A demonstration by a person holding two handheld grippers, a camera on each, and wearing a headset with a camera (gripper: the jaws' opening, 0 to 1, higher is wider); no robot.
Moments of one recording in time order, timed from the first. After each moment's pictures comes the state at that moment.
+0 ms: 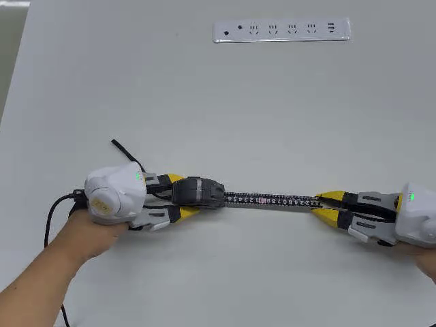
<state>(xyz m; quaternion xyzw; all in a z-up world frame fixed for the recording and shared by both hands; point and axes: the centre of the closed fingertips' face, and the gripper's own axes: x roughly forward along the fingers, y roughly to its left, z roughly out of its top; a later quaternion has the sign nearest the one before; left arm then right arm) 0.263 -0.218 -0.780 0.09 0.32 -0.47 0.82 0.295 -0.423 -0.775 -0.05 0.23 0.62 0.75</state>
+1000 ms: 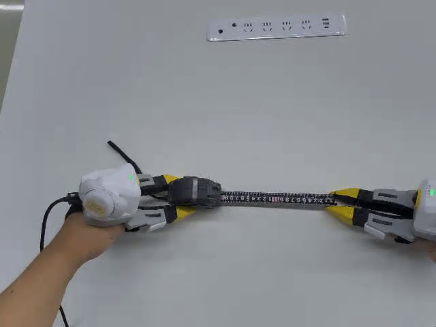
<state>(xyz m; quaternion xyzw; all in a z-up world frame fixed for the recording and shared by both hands) 0.262 -0.217 -0.782 0.09 0.33 -0.46 0.82 0.298 -0.452 -0.774 -0.04 0.24 0.62 0.75</state>
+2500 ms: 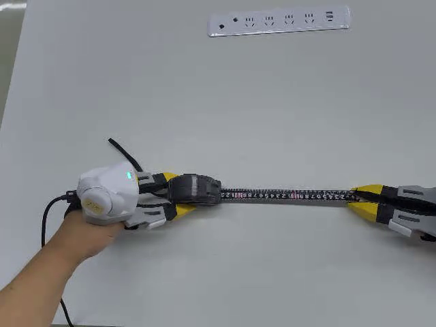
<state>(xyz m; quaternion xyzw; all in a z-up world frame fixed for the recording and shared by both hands) 0.263 -0.216 -0.784 0.09 0.33 -0.46 0.82 0.307 -0.482 -0.771 -0.01 0.24 0.61 0.75</state>
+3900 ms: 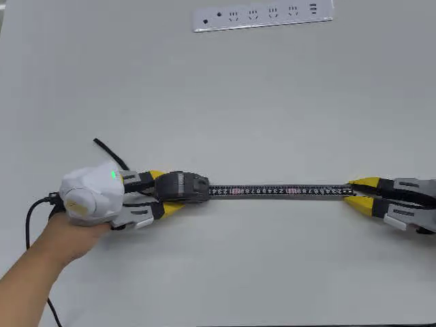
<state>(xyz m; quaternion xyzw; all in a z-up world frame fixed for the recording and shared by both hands) 0.263 -0.220 -0.783 0.09 0.33 -0.46 0.82 0.305 -0.498 -0.775 -0.04 0.24 0.60 0.76</state>
